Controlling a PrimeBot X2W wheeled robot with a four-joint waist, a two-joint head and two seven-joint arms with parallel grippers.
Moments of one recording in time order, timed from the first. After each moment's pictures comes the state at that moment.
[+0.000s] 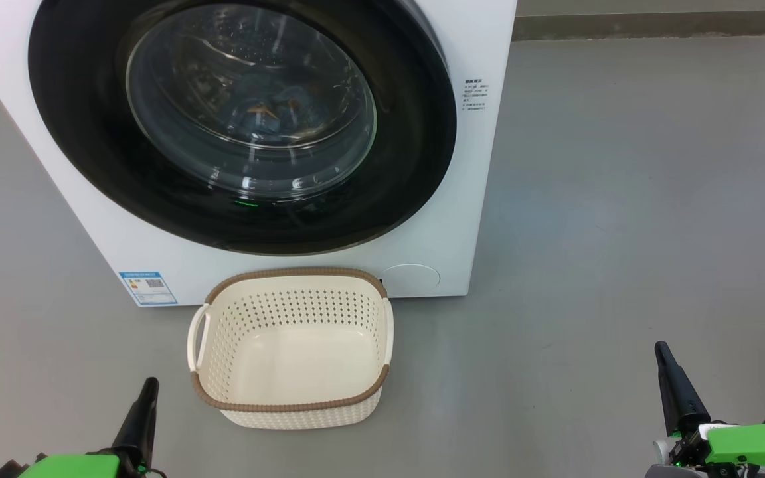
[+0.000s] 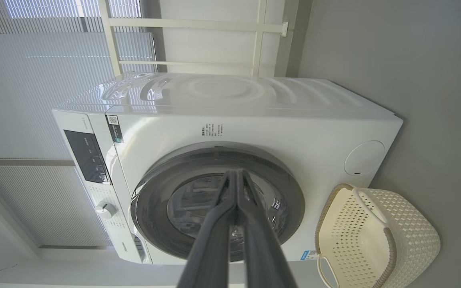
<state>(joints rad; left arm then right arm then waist) -0.07 0.04 0.07 0.26 -1.61 -0.12 0.10 -0.06 -0.04 -0.14 0.27 1.60 0.13 0.11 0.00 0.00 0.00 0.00</state>
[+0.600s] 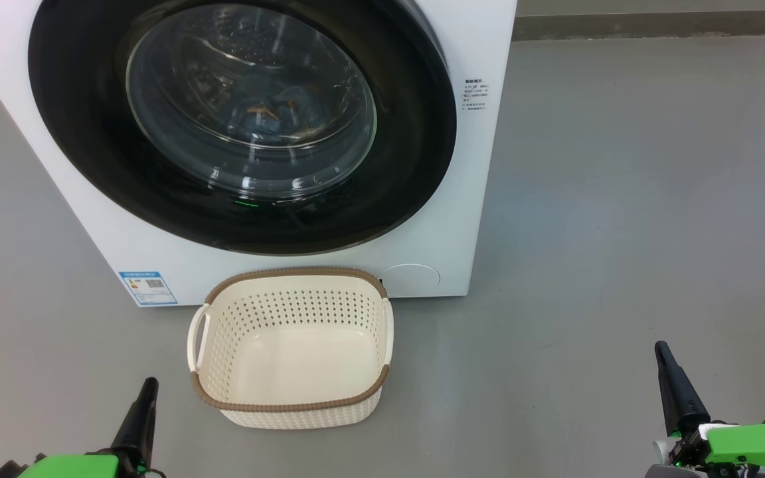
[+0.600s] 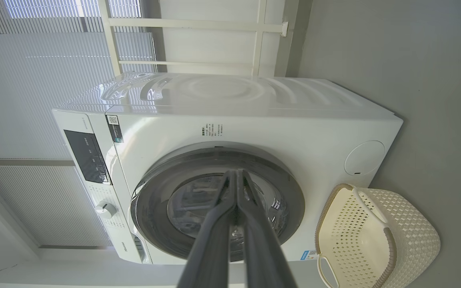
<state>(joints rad) -0.07 0.04 0.07 0.26 -1.61 -0.12 0.10 -0.06 -0.04 -0.14 0.27 1.60 0.13 0.11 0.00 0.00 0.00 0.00</state>
